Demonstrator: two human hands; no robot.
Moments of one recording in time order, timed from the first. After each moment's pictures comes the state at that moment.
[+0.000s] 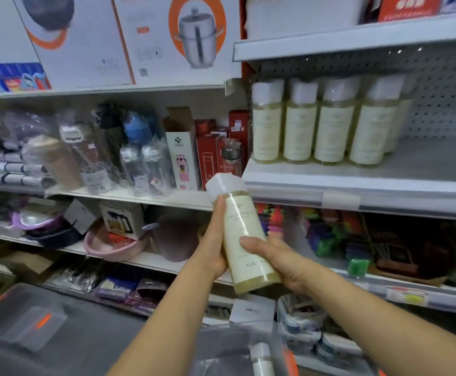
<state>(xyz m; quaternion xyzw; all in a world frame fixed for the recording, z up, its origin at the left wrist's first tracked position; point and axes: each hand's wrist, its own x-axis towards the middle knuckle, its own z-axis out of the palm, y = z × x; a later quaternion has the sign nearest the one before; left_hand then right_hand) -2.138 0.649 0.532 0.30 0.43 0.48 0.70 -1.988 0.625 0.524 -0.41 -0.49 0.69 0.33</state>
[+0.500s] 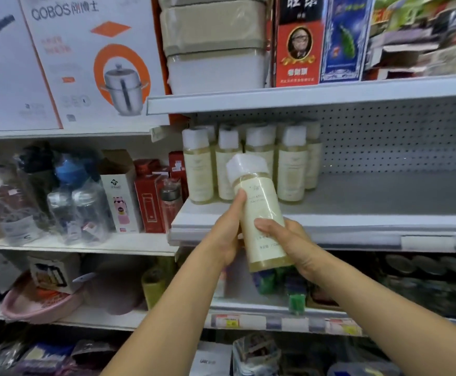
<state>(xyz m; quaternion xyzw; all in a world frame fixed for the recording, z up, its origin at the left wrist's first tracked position) -1.968 0.701 0.616 0.45 0.40 0.43 0.67 -1.828 0.651 0.607 -0.46 -0.50 0.54 0.50</state>
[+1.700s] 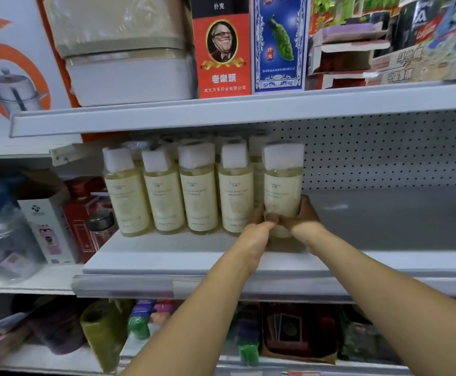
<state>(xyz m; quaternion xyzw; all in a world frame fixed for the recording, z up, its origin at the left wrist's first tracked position) -1.753 0.806 0.600 0.54 0.40 0.42 0.61 -1.628 0.816 0.607 -0.61 -0.50 0.32 0.53</state>
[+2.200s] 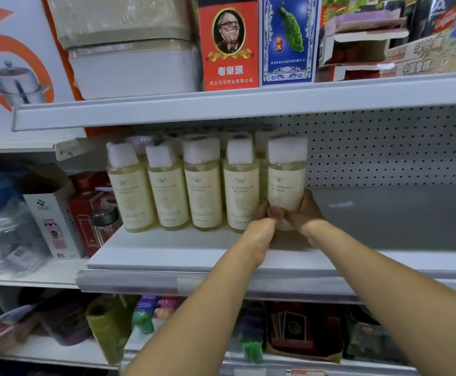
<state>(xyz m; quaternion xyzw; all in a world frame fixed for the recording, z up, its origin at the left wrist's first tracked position) -1.747 0.821 0.597 0.50 0.44 0.42 0.62 -1.630 0.832 0.611 -0.64 -0.49 0.30 0.50</state>
